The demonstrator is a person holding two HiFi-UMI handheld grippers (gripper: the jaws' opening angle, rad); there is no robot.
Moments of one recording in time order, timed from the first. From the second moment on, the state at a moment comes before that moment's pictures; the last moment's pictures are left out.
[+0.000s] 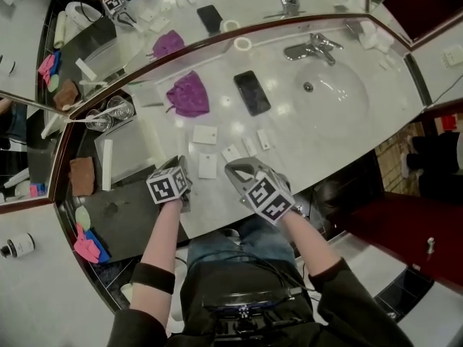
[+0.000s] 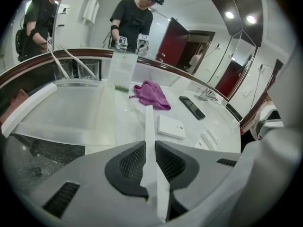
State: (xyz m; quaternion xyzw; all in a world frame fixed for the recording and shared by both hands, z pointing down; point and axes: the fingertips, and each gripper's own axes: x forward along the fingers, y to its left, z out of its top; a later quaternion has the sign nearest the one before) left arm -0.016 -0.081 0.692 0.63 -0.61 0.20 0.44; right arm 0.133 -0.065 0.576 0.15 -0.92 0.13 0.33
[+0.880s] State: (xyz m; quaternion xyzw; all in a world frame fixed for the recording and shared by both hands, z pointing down) left arm -0.003 -0.087 0.704 0.62 -0.62 0.22 0.42; right arm 0.144 -0.070 0.588 0.15 -0.92 0.14 0.34
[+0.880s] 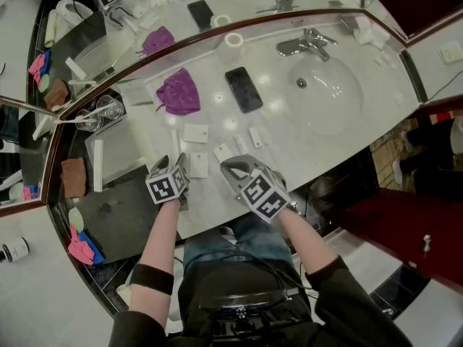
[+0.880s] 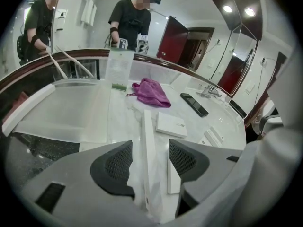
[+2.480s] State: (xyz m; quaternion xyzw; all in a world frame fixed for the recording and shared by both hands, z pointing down) left arm -0.164 0.062 0.501 0.69 -0.67 0.13 0.25; right arm -0.072 0.000 0.502 0.09 -0.96 0.11 0.24
